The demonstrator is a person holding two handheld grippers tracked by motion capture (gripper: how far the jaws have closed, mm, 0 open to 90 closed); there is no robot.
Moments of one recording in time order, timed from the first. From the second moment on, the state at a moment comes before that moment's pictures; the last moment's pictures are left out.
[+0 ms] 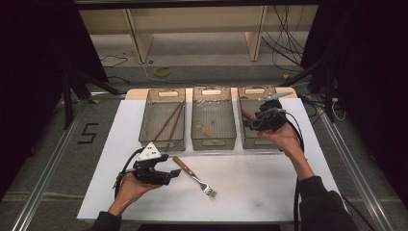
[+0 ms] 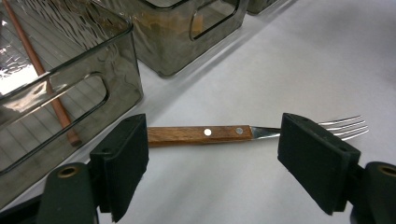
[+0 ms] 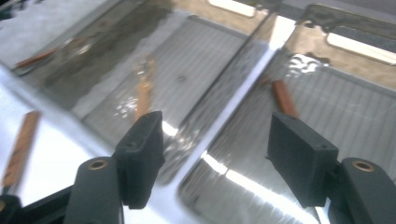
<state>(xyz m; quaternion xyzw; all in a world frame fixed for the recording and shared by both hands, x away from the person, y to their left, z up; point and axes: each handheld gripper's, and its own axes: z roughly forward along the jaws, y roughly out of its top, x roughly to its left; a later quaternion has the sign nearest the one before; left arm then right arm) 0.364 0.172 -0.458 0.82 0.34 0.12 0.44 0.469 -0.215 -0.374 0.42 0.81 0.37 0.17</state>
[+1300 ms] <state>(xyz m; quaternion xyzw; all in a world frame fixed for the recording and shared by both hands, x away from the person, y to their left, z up) 0.429 0.138 -0.472 0.87 0.34 0.13 0.34 0.371 -0.194 -0.425 0.33 0.85 0.41 0.10</state>
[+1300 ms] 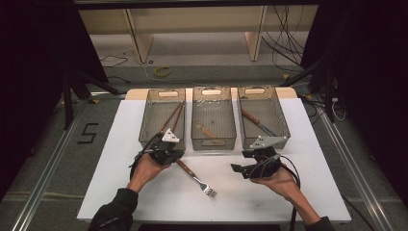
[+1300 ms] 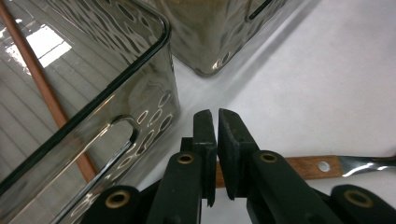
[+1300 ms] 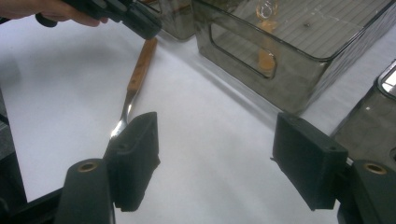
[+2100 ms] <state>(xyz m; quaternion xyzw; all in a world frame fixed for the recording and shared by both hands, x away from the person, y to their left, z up) 0.419 0.150 -0.481 0.90 0.33 0.09 0.26 0.369 -0.193 -0.427 0.32 0.85 0.40 0.09</state>
